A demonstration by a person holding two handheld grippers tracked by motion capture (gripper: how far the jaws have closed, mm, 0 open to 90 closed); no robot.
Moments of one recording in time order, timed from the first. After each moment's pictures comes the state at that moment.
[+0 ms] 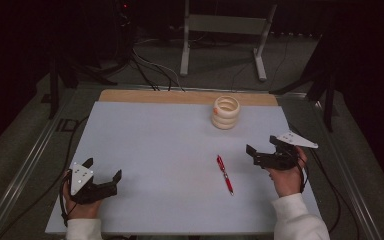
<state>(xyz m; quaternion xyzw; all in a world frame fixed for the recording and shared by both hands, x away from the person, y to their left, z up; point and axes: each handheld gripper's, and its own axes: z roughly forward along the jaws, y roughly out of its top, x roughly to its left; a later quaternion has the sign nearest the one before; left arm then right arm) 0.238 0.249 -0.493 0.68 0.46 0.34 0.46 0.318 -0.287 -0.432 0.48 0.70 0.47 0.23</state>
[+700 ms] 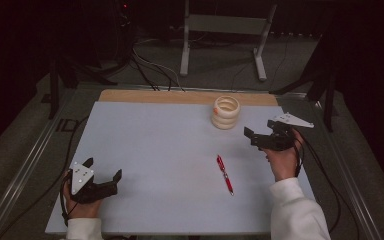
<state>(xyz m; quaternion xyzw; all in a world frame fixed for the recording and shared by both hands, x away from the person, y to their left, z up) 0.239 0.249 -0.494 0.68 0.46 0.34 0.45 0.362 -0.282 -0.413 0.49 0.69 0.47 0.23</state>
